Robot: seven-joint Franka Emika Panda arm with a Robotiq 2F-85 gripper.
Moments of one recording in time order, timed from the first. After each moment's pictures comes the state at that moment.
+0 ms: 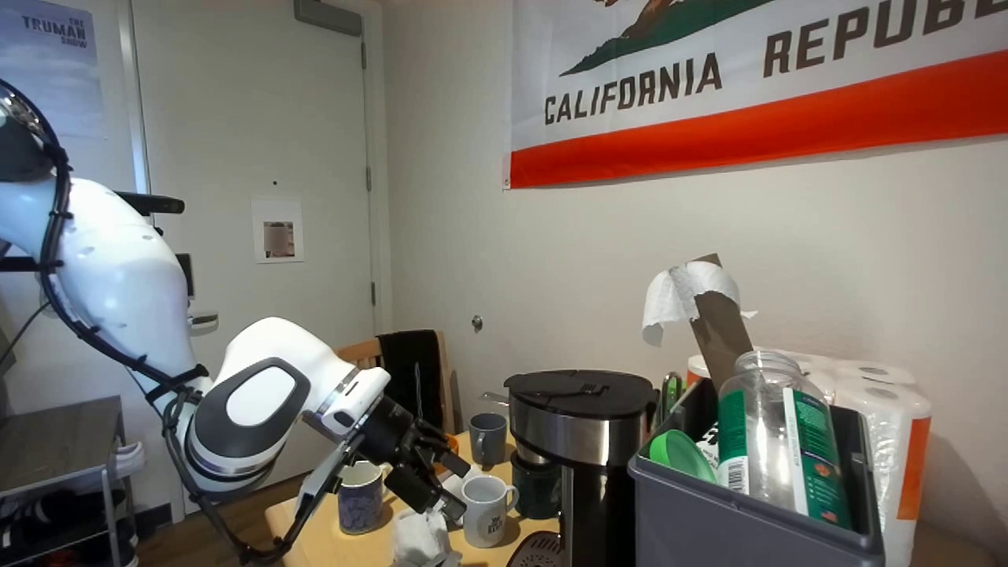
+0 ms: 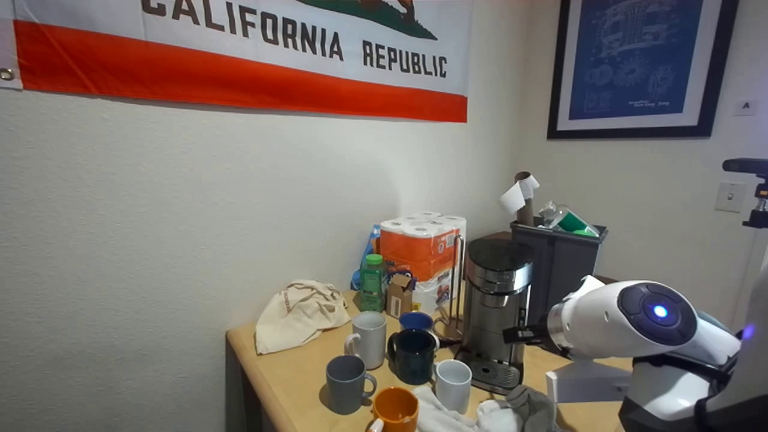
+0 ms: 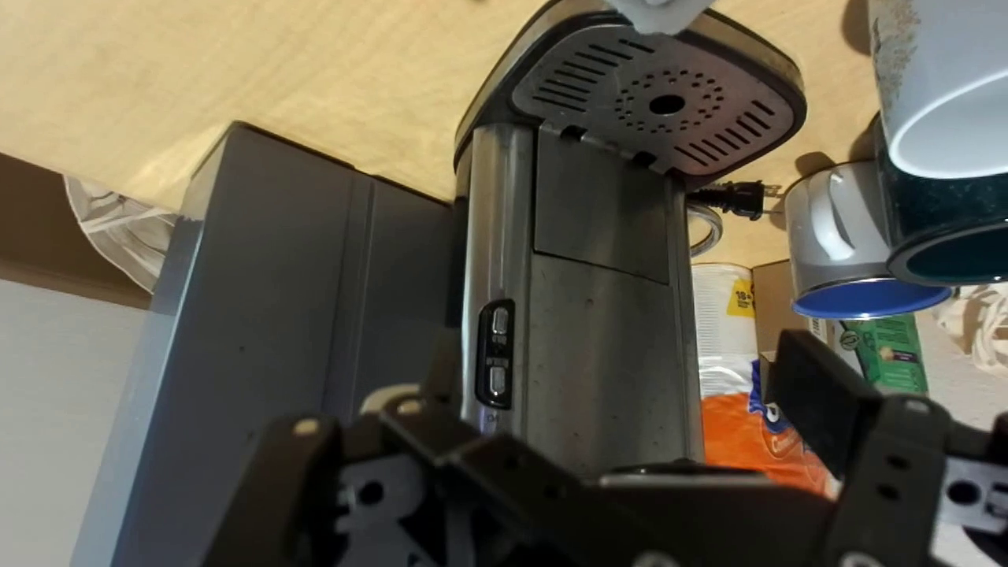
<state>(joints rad) -1.53 -0.84 1.83 -2.73 0.20 3.40 0.97</state>
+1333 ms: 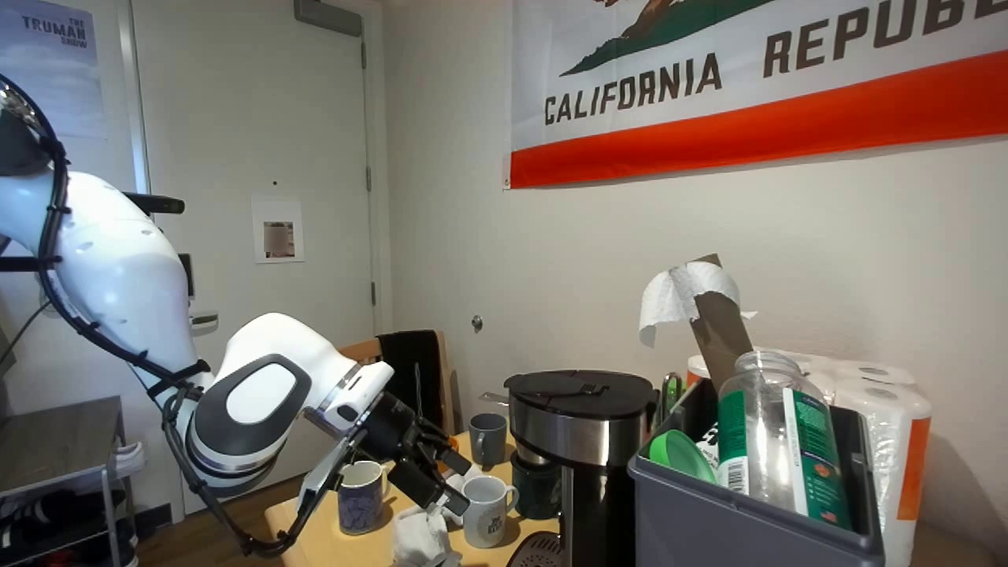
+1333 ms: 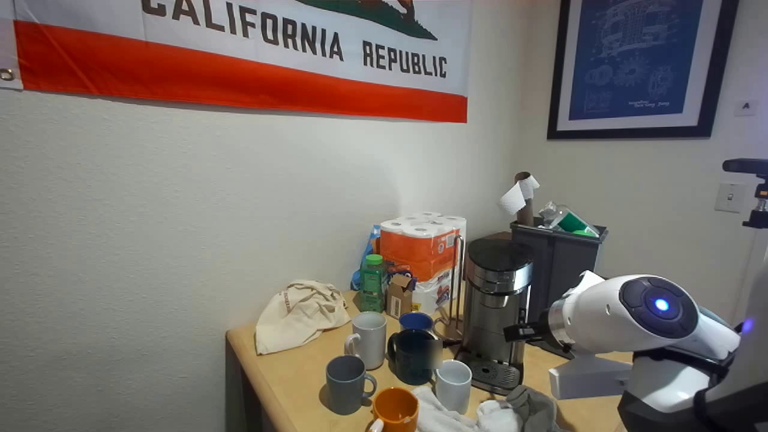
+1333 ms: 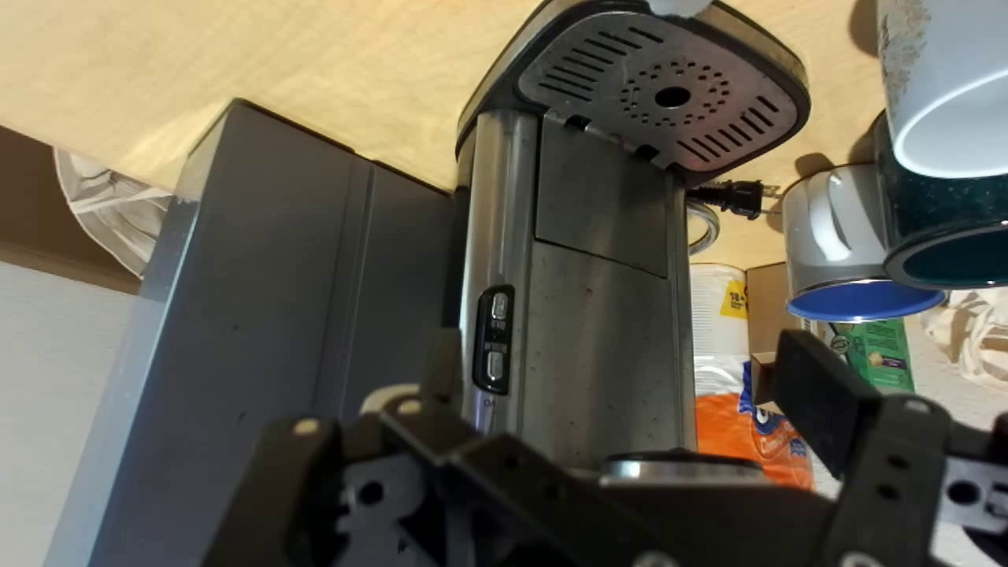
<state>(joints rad) -1.53 -0.82 1.81 -2.73 0.20 3.40 0.91</state>
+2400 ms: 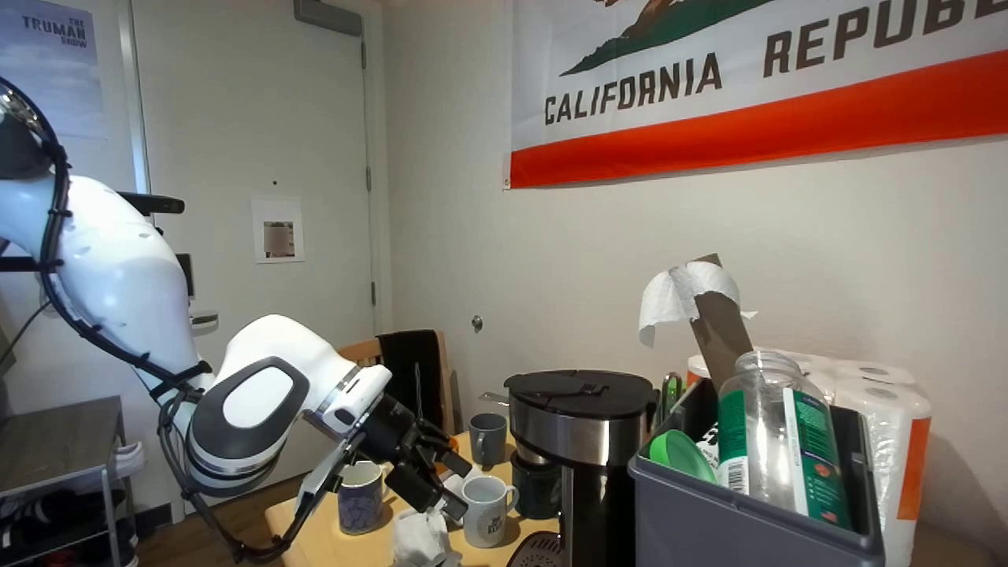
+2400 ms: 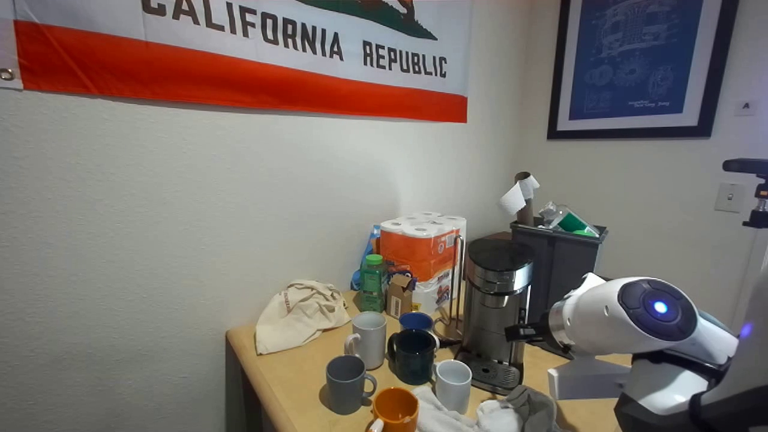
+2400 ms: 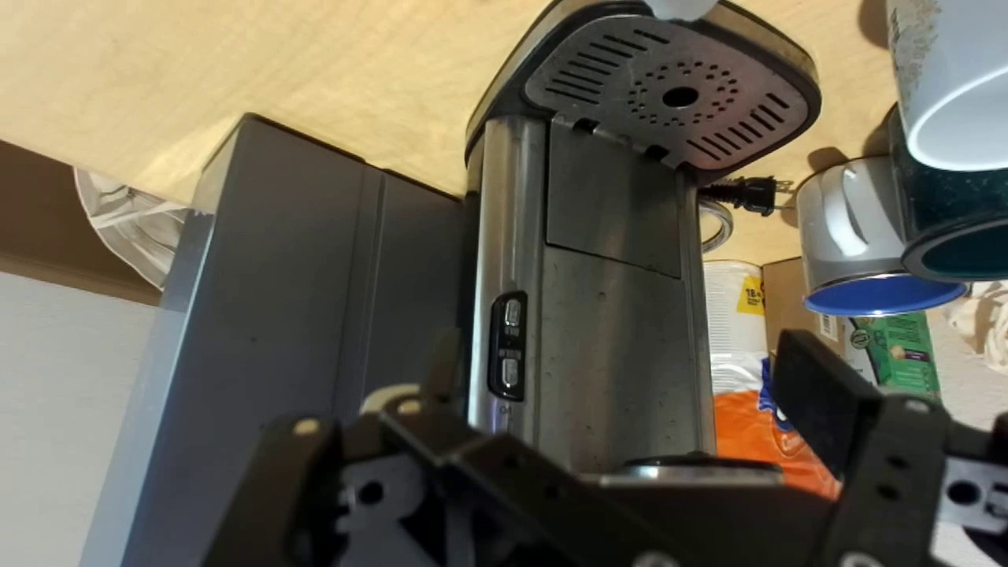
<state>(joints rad) -1.53 -0.83 1.83 -2.73 0.26 3.39 0.91</state>
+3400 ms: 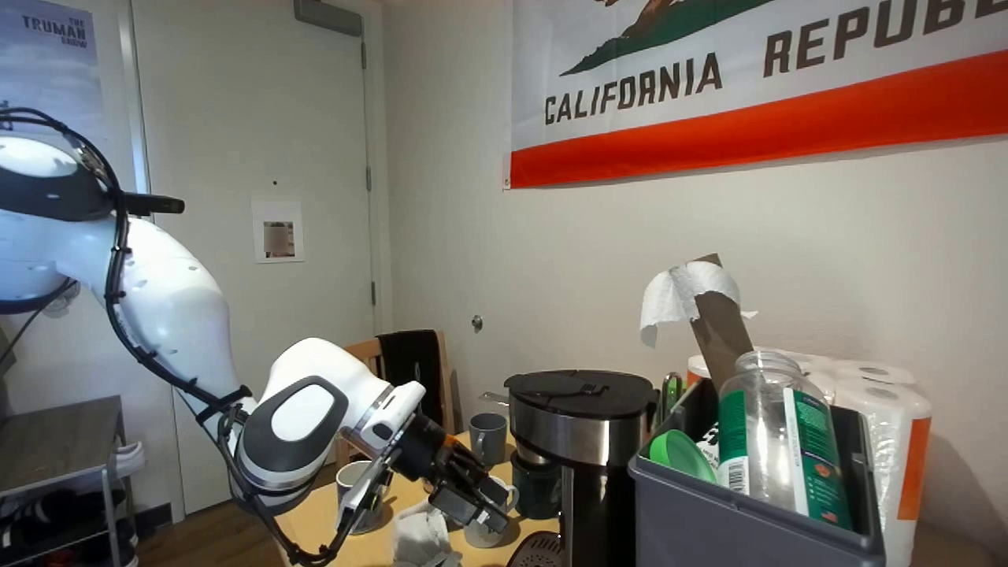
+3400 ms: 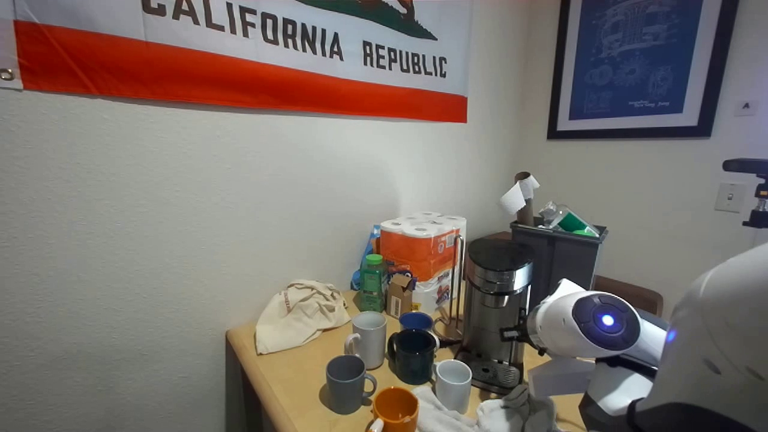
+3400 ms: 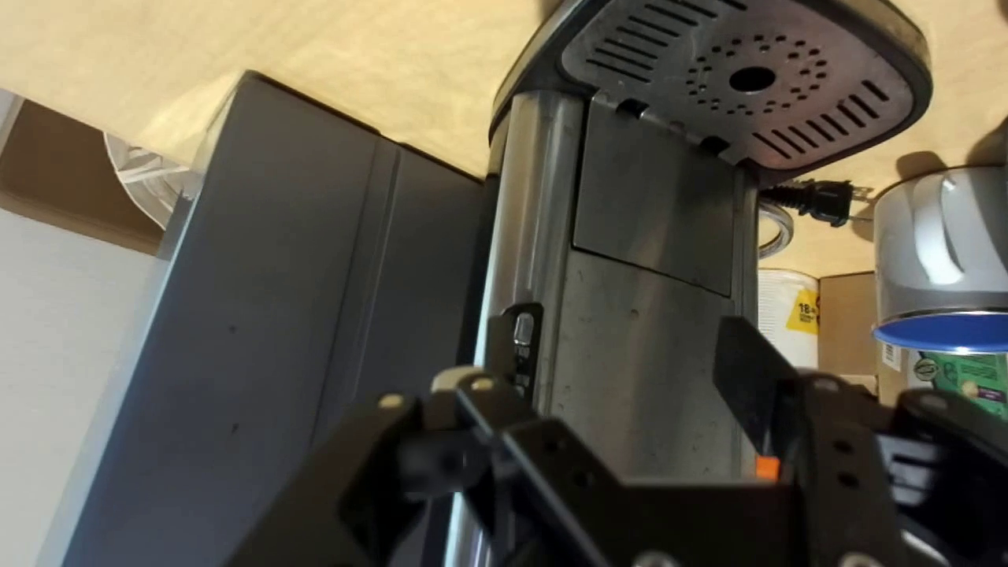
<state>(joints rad) -1.71 -0.98 1.95 -2.59 0.28 3.36 0.91</state>
